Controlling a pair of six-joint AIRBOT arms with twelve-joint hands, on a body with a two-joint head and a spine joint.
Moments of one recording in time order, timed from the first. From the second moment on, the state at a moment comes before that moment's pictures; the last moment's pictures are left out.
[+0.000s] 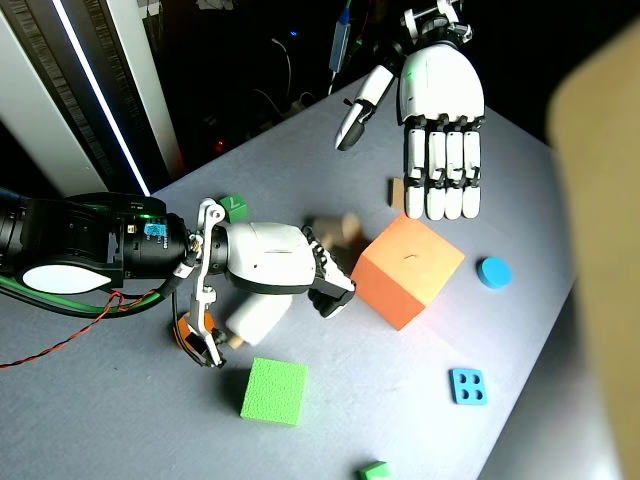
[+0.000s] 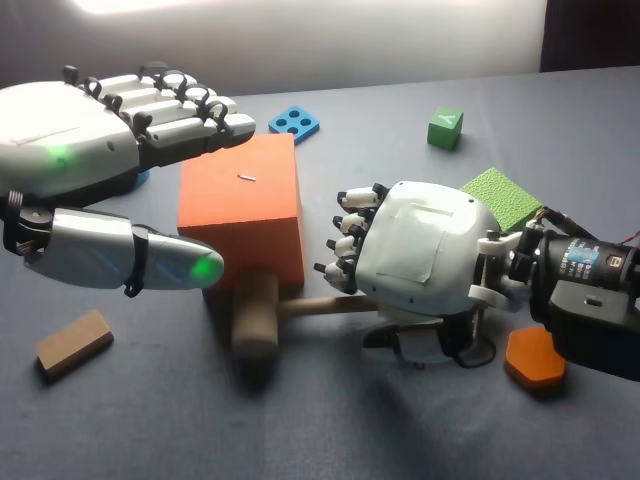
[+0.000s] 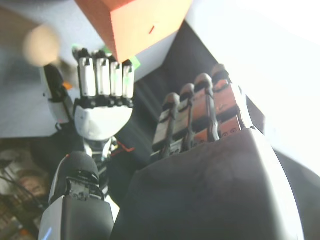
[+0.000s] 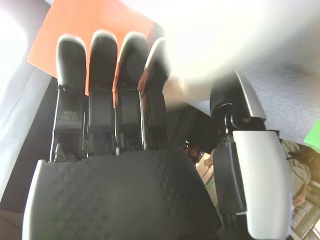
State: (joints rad) left arm 0.46 -0.73 1.01 0.56 -0.50 0.44; right arm -0.49 -1.30 1.15 -0.11 0.36 -1.46
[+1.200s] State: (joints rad) left arm 0.46 -0.71 0.96 0.57 -0.51 0.42; right arm -0.11 -0.81 0.80 -0.06 -0.16 -1.10
